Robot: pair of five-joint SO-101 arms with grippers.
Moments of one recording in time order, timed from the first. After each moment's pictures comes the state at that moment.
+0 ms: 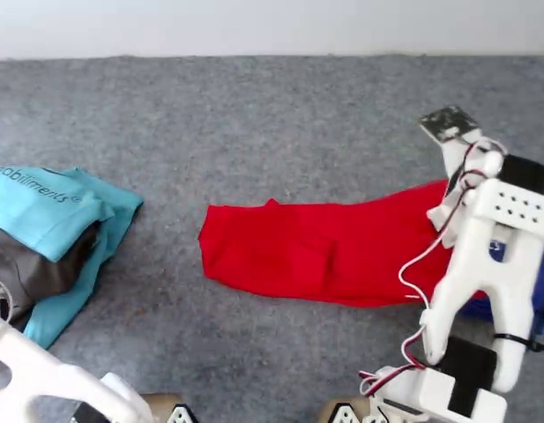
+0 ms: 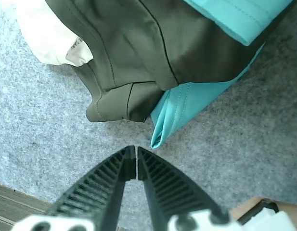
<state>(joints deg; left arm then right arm) -60.7 -36.8 27.7 92.2 -42.5 17.1 -6.7 1.4 90.9 44.0</state>
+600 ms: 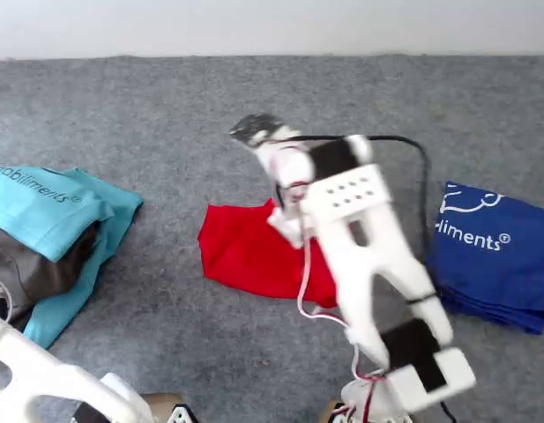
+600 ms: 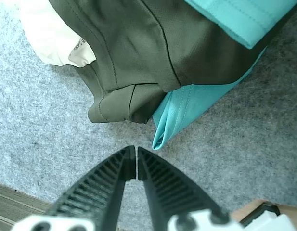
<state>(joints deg) -60.7 -36.8 27.7 91.6 -42.2 -27.2 1.8 -4.6 92.7 21.0</state>
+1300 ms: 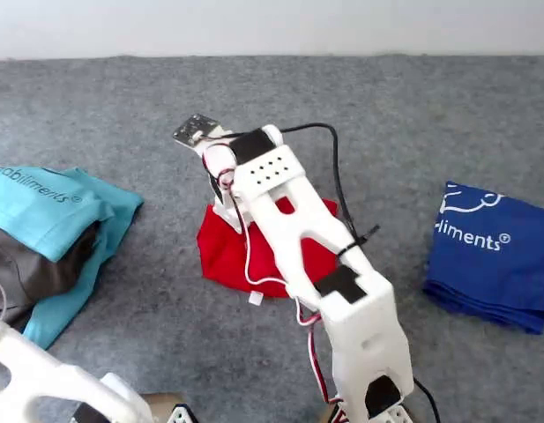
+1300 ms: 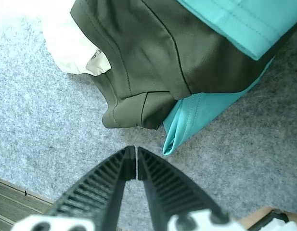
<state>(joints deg) -60.7 -36.8 24.4 91.6 -42.2 -35.3 34.4 -36.7 93.8 16.7</state>
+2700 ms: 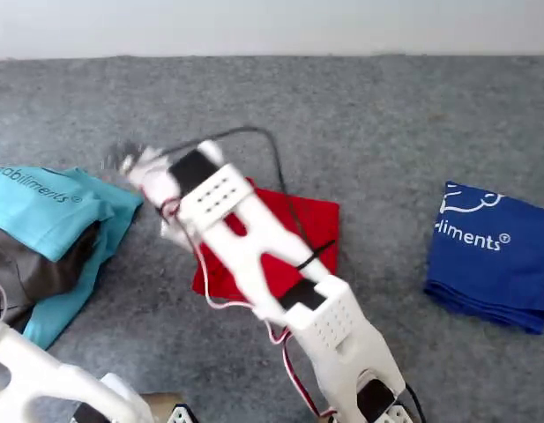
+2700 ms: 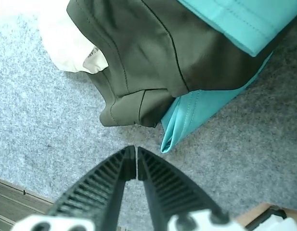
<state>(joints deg) -60.8 -36.8 24.4 92.4 -42.4 -44.6 40.9 -56.8 100.5 18.9</state>
